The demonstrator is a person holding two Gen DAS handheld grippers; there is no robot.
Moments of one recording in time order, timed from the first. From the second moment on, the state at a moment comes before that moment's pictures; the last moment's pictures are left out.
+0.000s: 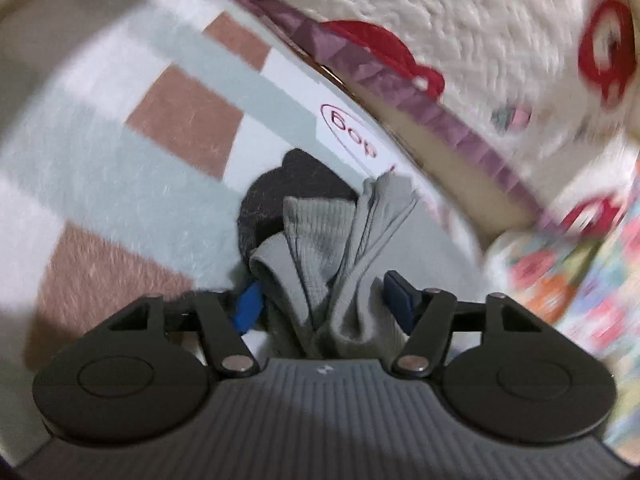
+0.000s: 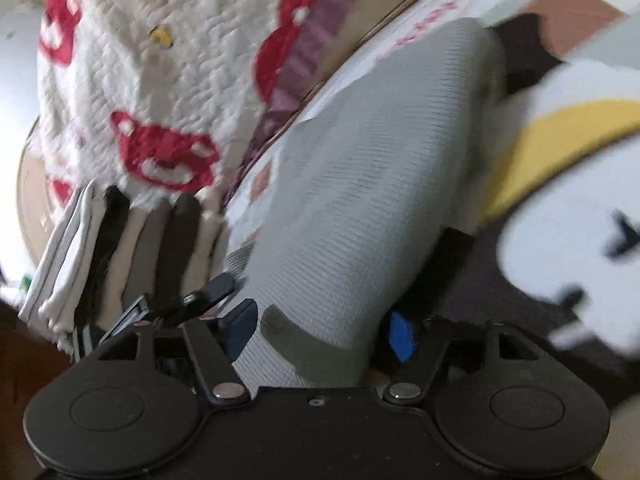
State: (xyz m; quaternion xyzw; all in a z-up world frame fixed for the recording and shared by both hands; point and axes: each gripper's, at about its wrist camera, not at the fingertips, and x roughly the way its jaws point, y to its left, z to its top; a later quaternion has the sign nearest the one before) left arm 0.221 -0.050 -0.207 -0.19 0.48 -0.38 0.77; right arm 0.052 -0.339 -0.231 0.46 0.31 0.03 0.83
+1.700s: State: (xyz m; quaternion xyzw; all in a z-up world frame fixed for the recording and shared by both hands) left arm 0.057 0.113 0.076 0.05 0.14 -0.22 0.97; right arm 0.090 -0.208 0.087 0.12 0.11 0.28 0.95
